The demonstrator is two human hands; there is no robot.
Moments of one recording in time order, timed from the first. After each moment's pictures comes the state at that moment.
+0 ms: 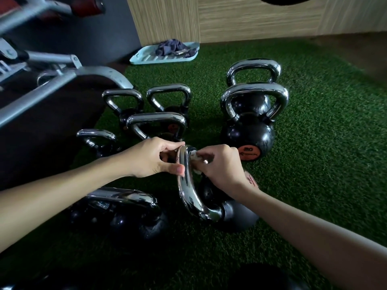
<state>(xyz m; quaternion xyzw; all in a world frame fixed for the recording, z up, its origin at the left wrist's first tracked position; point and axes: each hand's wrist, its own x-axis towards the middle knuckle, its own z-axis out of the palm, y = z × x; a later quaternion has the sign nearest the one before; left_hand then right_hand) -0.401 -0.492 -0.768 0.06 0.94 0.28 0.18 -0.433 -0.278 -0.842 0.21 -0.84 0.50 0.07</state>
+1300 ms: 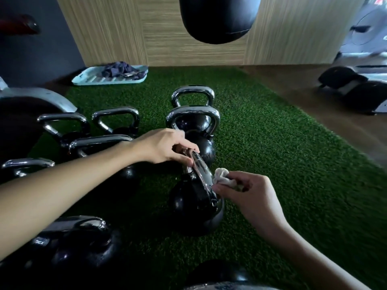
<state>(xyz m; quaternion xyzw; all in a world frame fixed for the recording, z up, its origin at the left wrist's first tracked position) -0.479 -0.369 -0.738 0.33 0.93 0.13 0.08 -0.337 -0.127 -0.788 -0.02 -0.83 0.56 0.05</state>
